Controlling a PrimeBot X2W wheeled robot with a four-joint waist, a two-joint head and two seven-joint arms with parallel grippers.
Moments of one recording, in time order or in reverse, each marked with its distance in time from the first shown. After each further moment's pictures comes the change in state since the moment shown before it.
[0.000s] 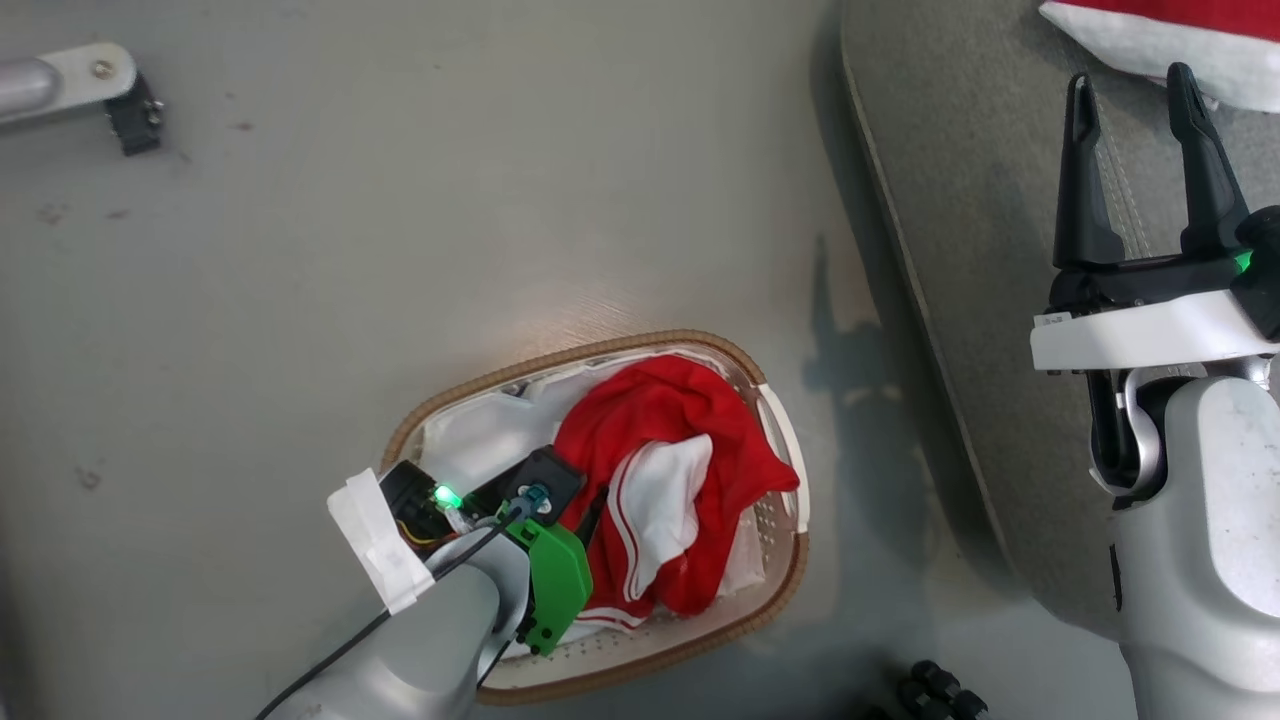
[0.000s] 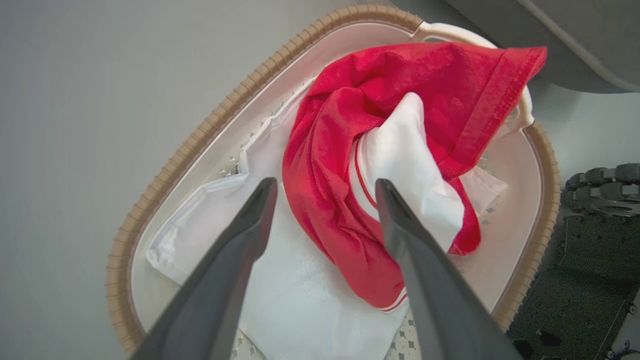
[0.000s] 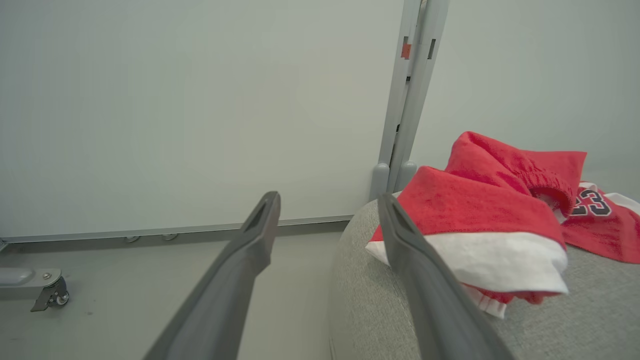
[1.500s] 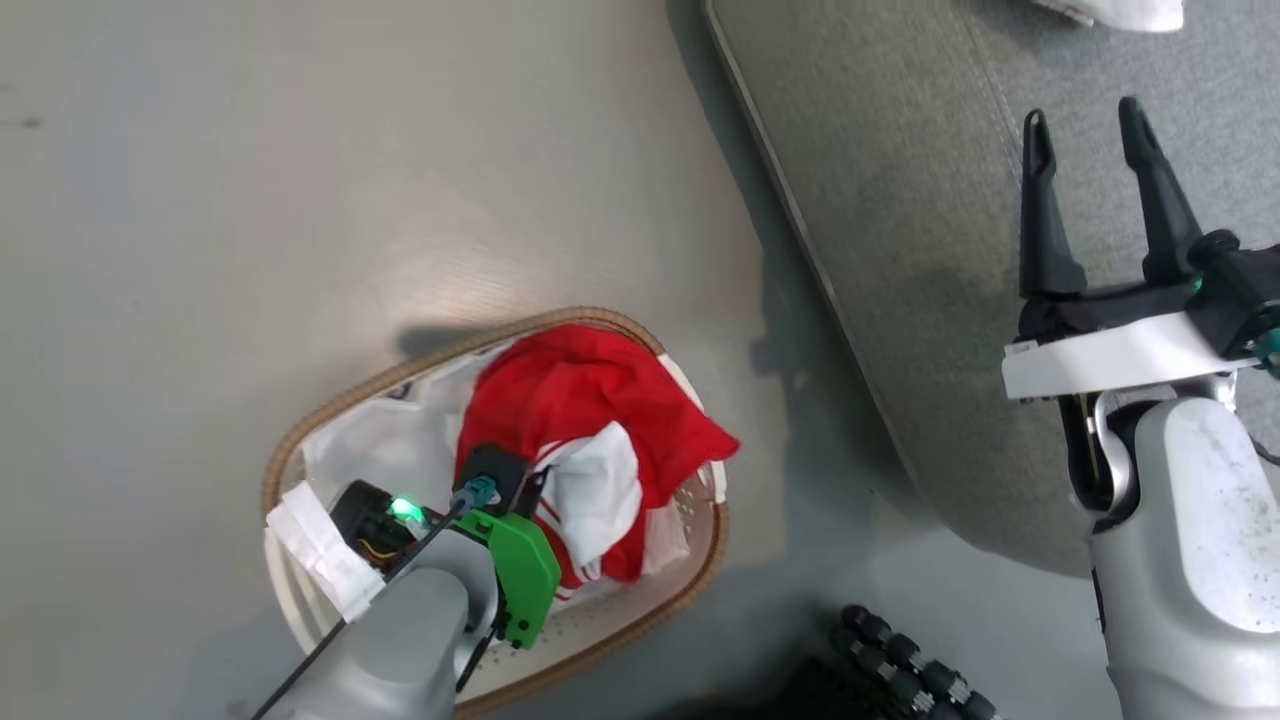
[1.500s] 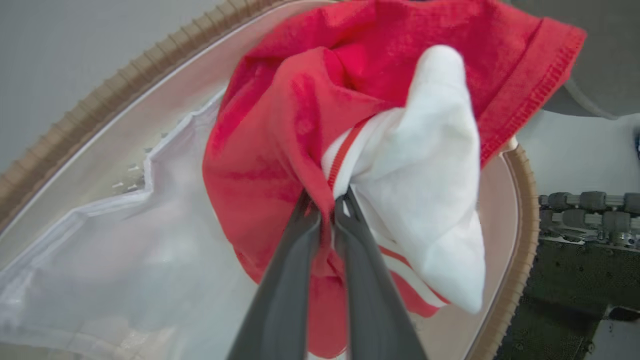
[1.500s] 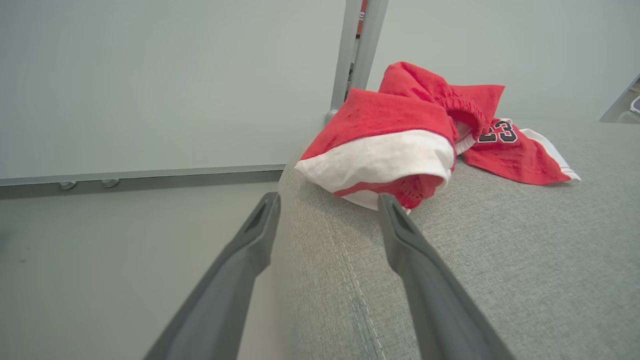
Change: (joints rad) left arm -0.014 0.006 0.018 0.097 -0.135 0.002 -0.054; right arm 0.023 0.002 0.038 0.027 -0.002 0.000 0.000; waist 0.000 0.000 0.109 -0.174
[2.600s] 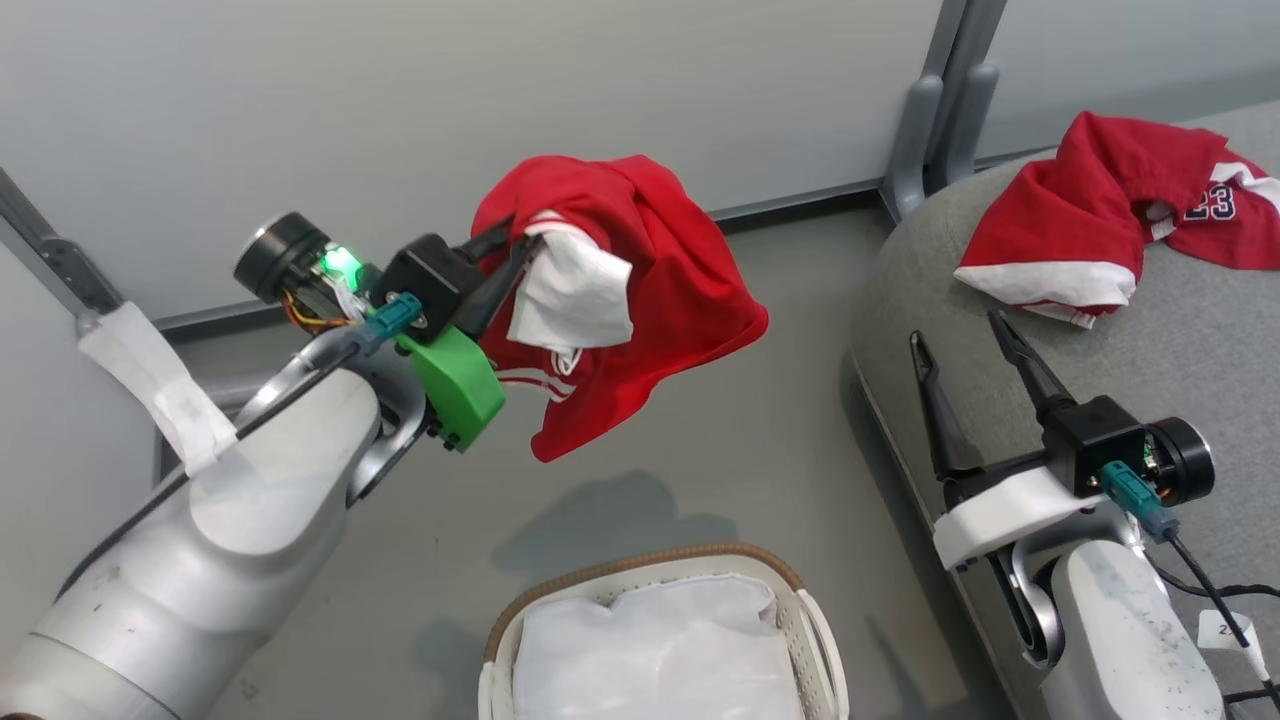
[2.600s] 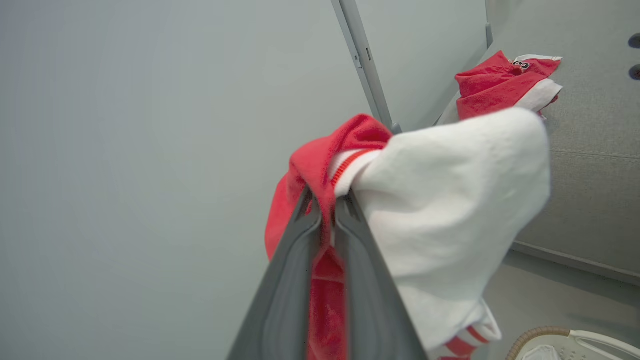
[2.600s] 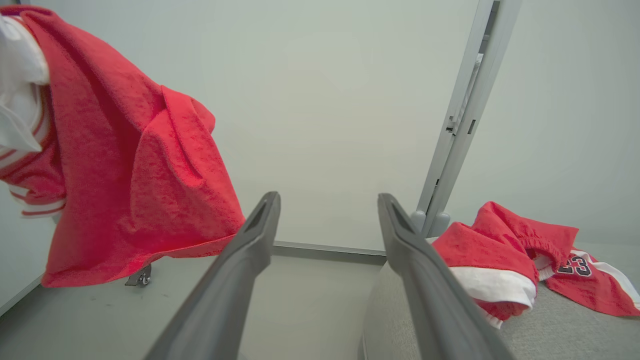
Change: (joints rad) left arm -0.201 0.315 -0.042 -0.604 0.021 -0.022 0.045; right arm 0.192 0.000 0.096 0.136 -0.117 0.000 0.000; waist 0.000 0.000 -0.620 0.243
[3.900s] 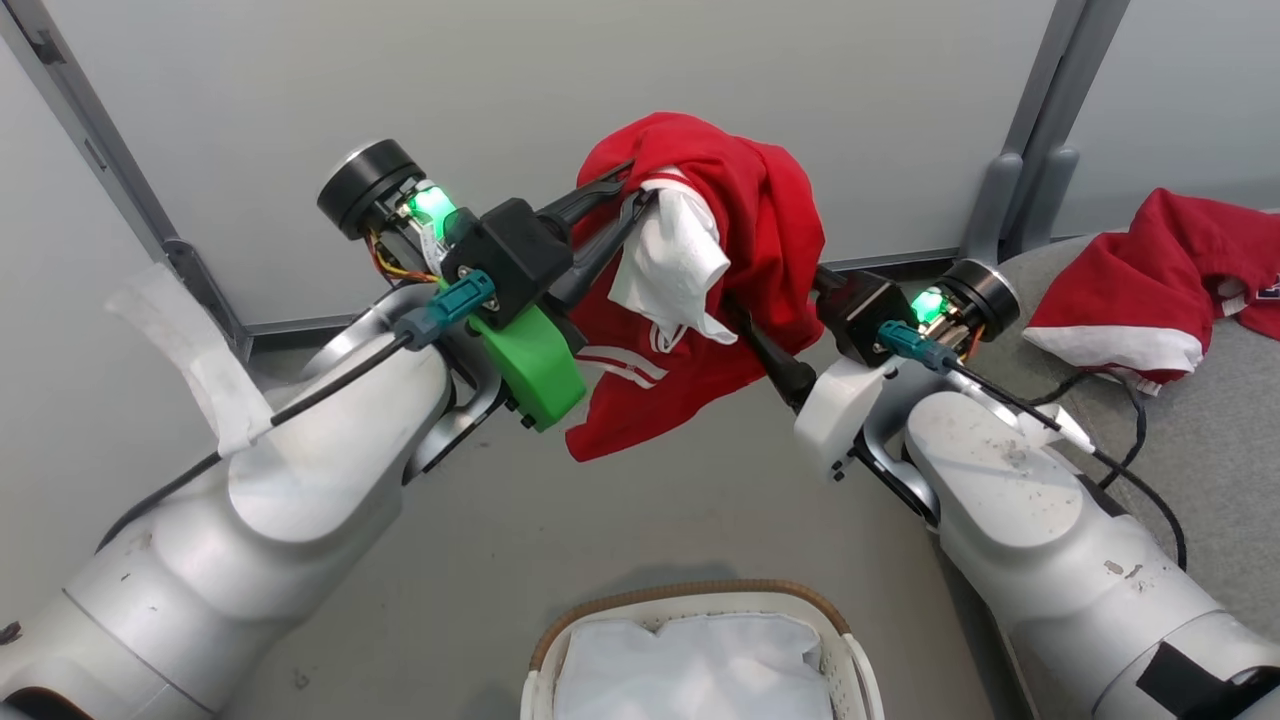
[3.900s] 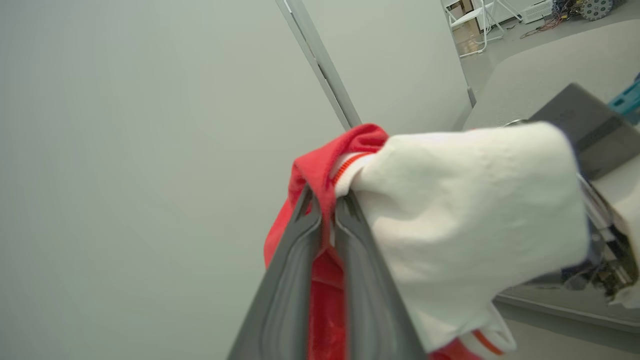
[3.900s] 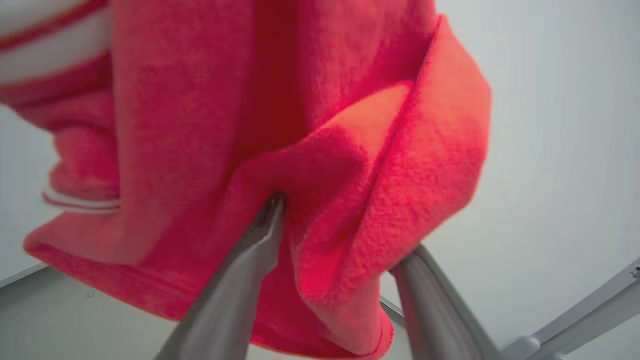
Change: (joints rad) left arm -0.095 -0.009 -0.068 -0.193 -0.041 0.000 0.001; right arm -0.496 -0.077 0.595 0.478 0.212 0.000 0.000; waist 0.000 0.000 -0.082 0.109
